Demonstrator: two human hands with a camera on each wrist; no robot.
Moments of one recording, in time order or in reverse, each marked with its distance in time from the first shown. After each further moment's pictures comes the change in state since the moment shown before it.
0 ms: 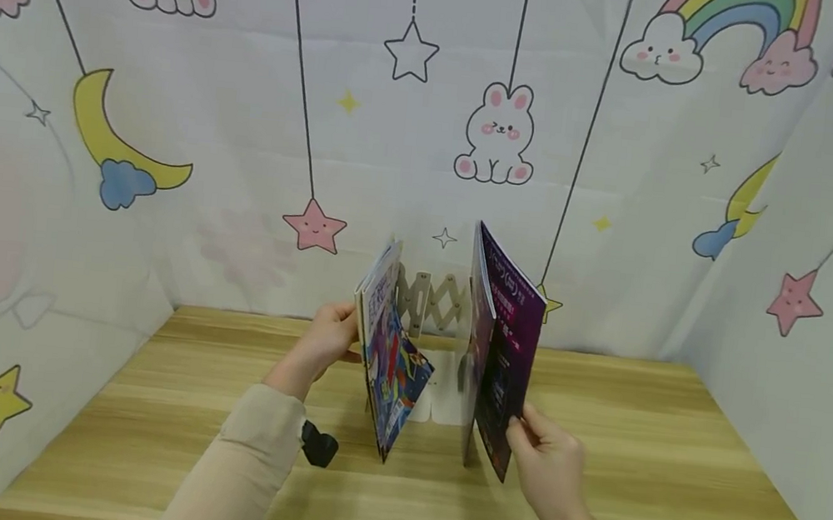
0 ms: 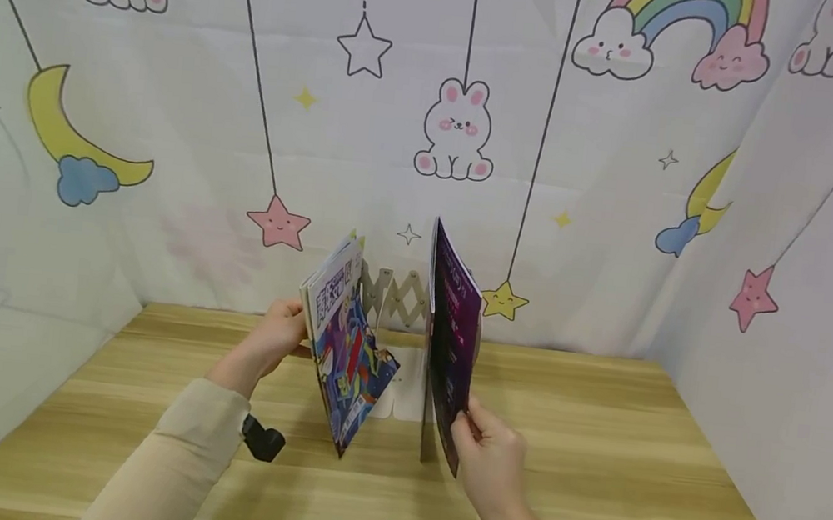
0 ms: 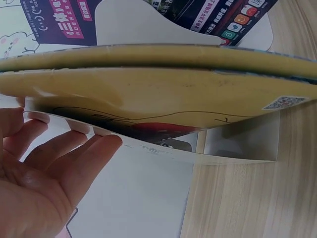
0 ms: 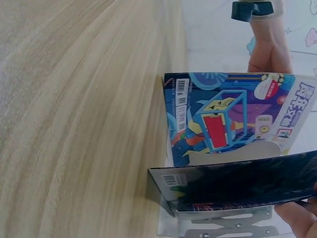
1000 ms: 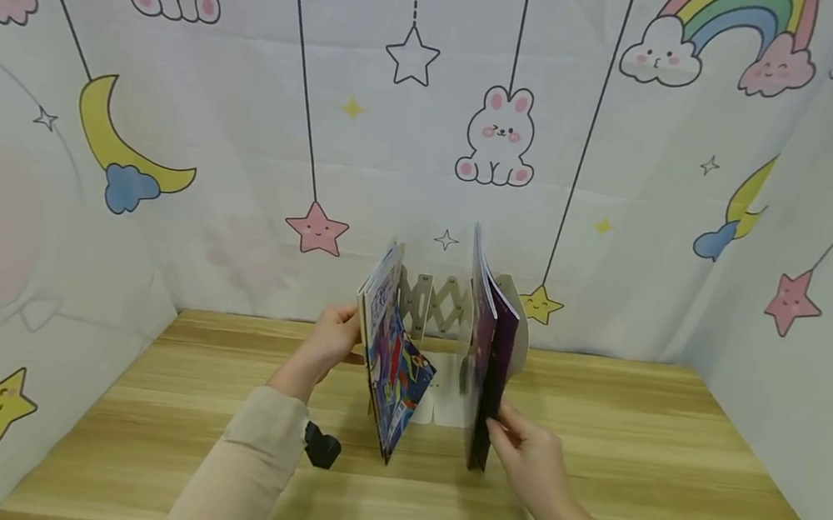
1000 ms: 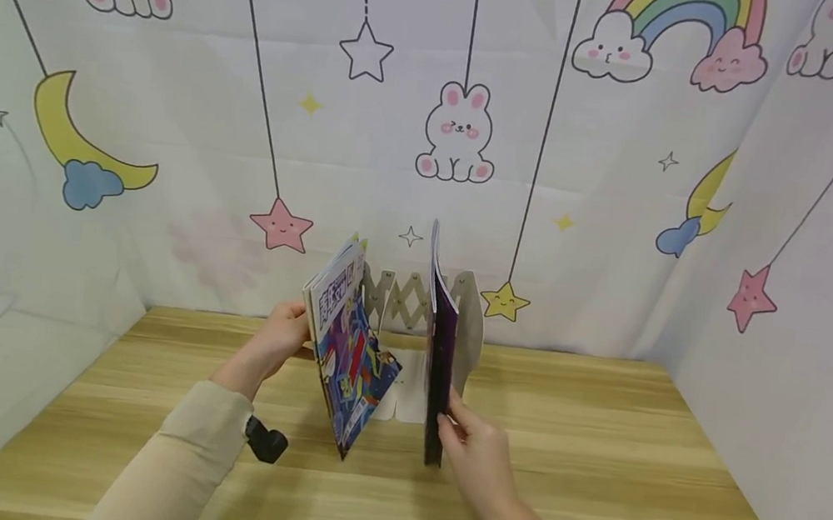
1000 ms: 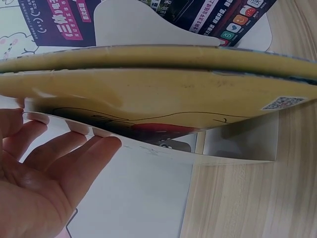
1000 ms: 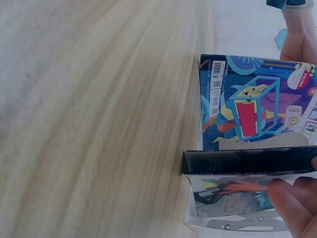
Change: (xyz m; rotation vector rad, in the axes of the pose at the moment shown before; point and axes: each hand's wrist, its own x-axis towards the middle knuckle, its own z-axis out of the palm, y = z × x) left_hand 0.001 -0.002 0.001 -0.007 0.010 0.003; right_hand -0.002 0.020 0.017 -0.002 -0.217 -0.095
